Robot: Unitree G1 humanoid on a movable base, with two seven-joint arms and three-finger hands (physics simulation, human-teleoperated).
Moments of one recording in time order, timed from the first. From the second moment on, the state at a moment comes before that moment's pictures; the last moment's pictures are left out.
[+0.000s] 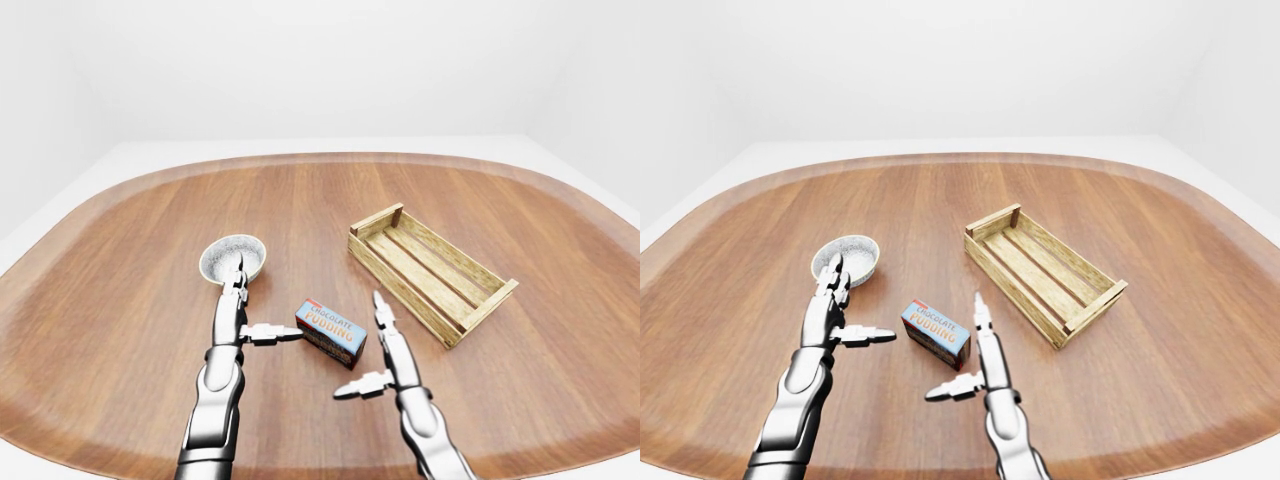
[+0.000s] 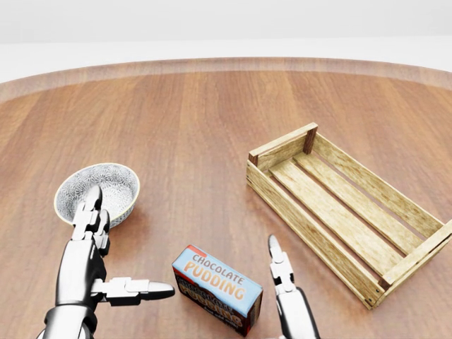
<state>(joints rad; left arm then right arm) -0.02 0.02 0.05 0.05 0.04 0.01 0.00 0.20 0.00 0.23 0.08 -0.22 -0.09 -0.09</state>
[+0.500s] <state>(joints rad) -0.02 0.02 0.05 0.05 0.04 0.01 0.00 0.13 0.03 0.20 0.25 -0.25 -0.09 -0.10</state>
